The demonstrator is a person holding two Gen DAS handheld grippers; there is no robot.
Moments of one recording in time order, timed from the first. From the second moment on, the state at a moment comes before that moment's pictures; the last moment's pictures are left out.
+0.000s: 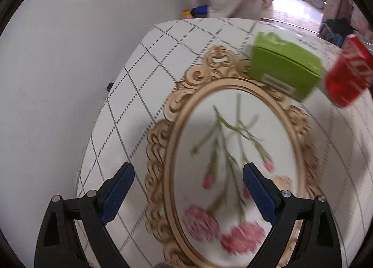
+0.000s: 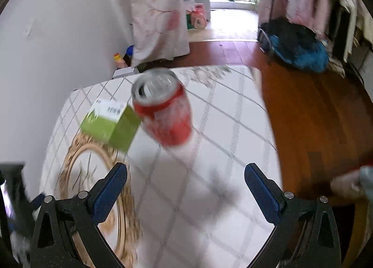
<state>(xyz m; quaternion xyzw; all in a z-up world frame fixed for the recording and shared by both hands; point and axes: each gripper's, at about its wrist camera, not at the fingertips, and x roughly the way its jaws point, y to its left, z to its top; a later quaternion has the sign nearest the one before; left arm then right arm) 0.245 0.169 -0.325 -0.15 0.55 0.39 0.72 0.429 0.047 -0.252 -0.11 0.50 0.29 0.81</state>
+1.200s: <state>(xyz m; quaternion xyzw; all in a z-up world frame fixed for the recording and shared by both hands) 0.389 0.188 -0.295 -0.08 0.55 0.20 0.81 0.501 0.062 -0.292 -0.11 0.54 0.23 0.80</state>
